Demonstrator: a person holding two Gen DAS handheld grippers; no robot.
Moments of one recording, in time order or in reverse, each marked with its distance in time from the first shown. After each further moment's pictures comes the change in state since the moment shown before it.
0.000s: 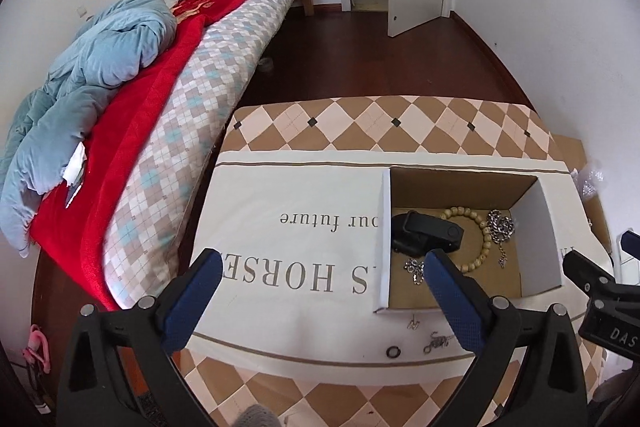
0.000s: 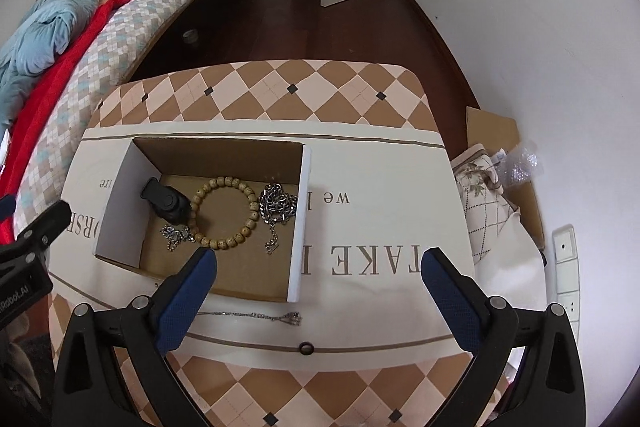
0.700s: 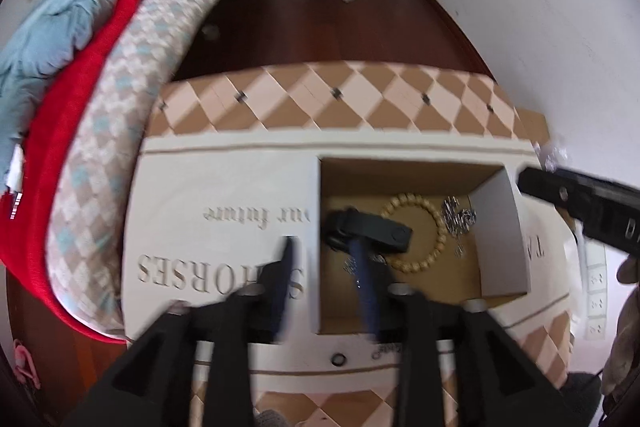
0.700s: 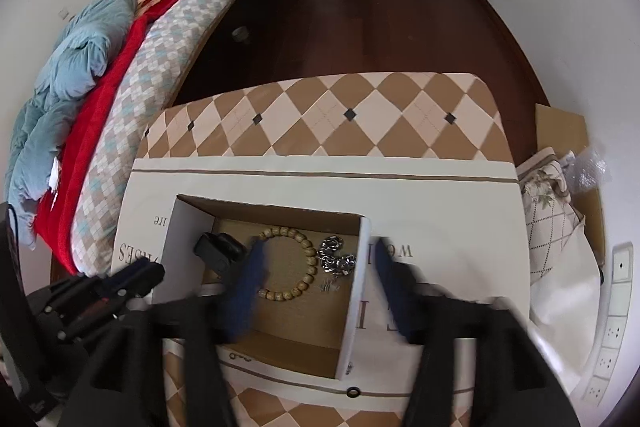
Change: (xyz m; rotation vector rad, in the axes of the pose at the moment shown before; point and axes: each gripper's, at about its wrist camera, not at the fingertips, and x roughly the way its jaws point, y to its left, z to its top) left arm 0.038 -0.024 0.016 0.036 0.116 -0.170; right arm 0.027 -0.008 0.065 0.013 0.066 0.255
